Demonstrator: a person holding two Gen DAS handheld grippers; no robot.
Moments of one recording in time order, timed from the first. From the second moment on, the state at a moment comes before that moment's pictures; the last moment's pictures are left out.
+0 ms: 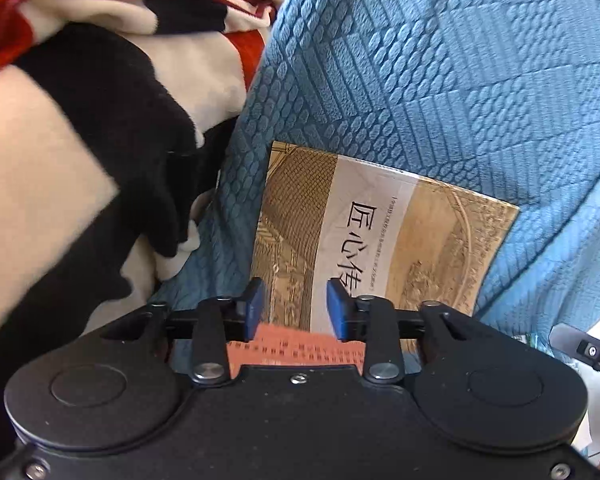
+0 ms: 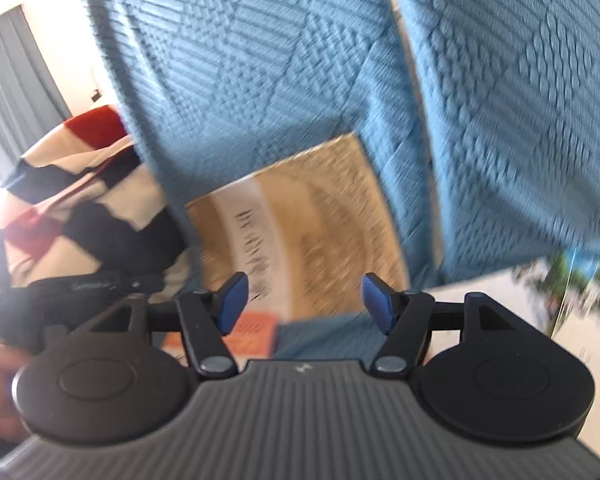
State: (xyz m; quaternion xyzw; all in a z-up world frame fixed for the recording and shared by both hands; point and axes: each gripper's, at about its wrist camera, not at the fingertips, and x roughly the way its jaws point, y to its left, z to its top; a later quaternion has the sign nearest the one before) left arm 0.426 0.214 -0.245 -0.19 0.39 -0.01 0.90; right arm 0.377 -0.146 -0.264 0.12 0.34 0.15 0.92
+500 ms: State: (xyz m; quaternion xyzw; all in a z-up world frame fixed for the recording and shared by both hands) left arm 0.506 0.225 -0.324 -0.20 0.43 -0.03 0.88; right arm 0.485 -0.168 -0.347 0.12 0.40 0.15 0.90
